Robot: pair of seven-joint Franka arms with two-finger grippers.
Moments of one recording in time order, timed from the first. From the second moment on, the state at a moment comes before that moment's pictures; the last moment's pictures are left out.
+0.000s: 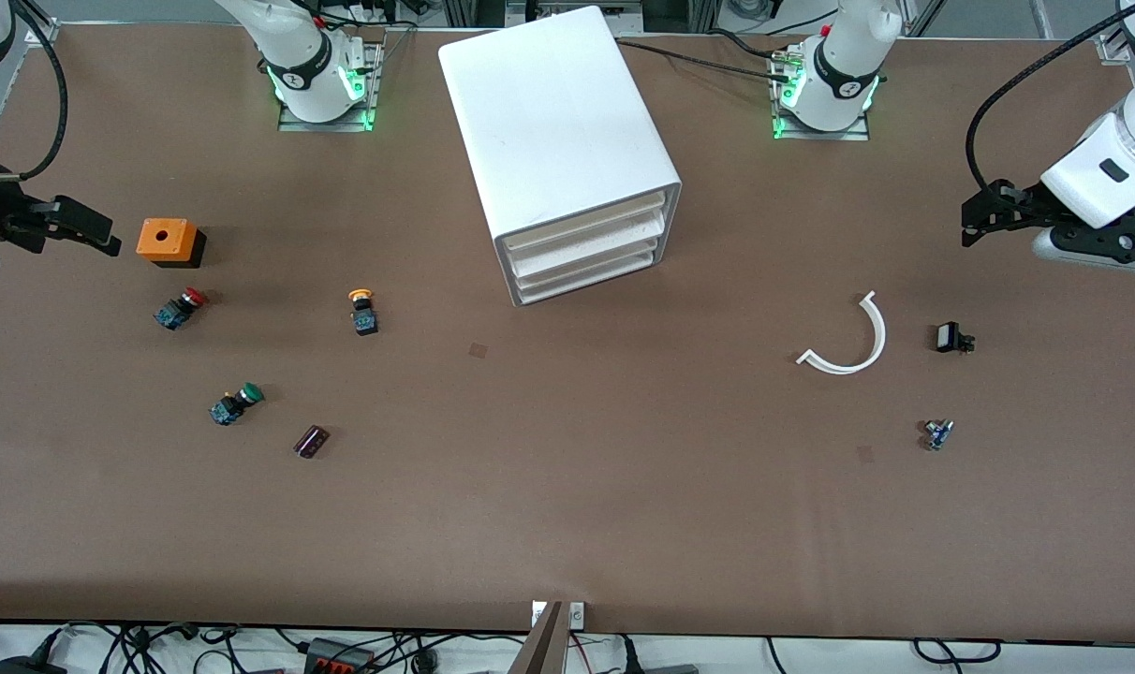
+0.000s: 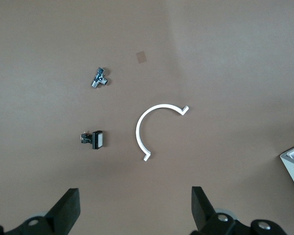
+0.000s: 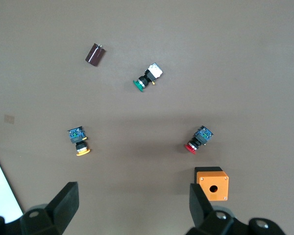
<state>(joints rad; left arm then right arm) -0.03 -0.04 0.00 -1.72 0.04 1.66 0.13 -0.05 0.01 -0.04 -1.70 0.01 1.68 -0.05</state>
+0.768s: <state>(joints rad) -0.06 0.12 -0.02 -1.50 -0.15 1.33 0.14 -0.05 0.01 -0.03 -1.70 0.01 1.68 -0.05</state>
